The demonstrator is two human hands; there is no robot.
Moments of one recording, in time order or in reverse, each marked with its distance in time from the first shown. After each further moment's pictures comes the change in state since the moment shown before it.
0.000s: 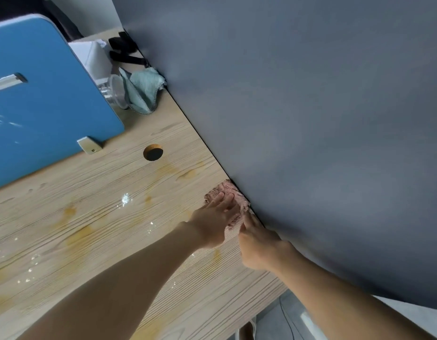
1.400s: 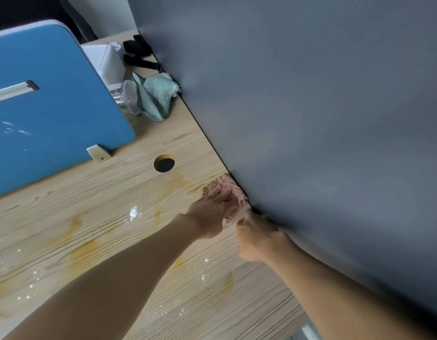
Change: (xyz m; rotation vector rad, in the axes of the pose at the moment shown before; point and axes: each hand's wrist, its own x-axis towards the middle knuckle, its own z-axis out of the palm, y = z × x) left_hand 0.027 -0.057 -0.033 -0.022 0.026 -0.062; right_hand 0.046 -0.022 -0.051 -0.015 -0.001 0.040
